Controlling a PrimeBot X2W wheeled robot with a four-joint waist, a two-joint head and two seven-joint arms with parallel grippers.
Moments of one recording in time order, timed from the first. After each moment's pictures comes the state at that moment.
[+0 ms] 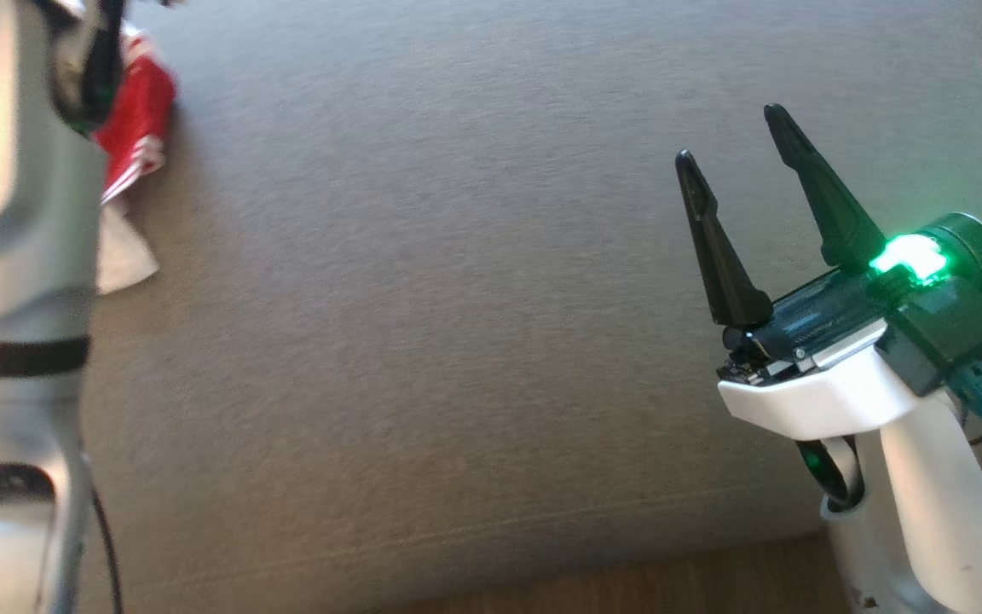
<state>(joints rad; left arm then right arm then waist) -1.09 0.23 -0.27 0.53 -0.18 -0.12 -0.19 -0.29 -0.07 0.15 -0.11 0.04 0.13 -0.26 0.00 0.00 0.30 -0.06</state>
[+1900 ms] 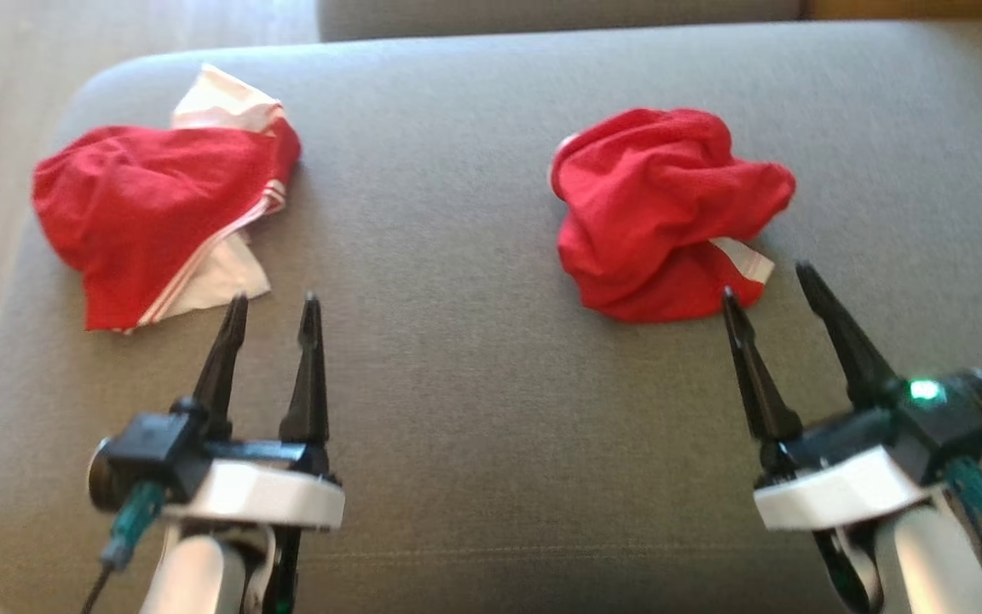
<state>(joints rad) -0.03 0.05 -0.20 0.00 -0.20 -0.01 -0.26 -0.04 -0.05 0.04 -0.04 0.04 0.13 -0.26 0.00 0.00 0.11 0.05</state>
